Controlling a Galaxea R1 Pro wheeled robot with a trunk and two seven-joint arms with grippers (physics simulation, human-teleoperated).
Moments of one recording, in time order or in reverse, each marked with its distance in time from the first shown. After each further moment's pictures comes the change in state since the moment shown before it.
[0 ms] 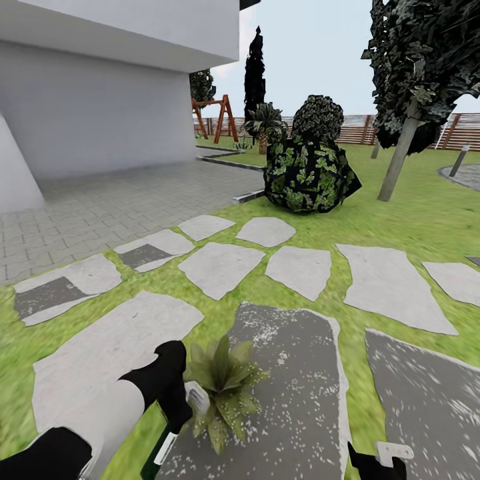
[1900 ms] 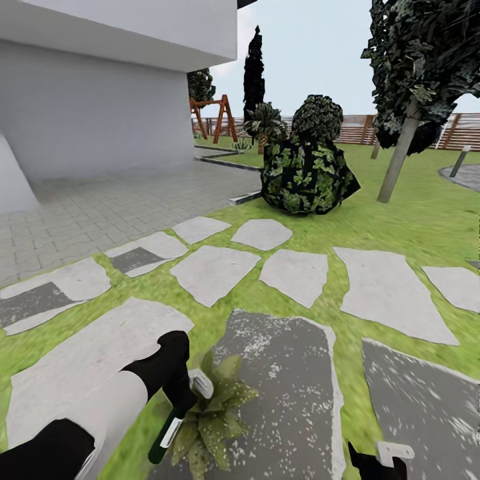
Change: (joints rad) left arm -0.034 -0.009 0.002 -0.029 0.000 0.022 0.002; right arm 0.000 -0.002 0.000 0.000 0.000 -0.001 0.000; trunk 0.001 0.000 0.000
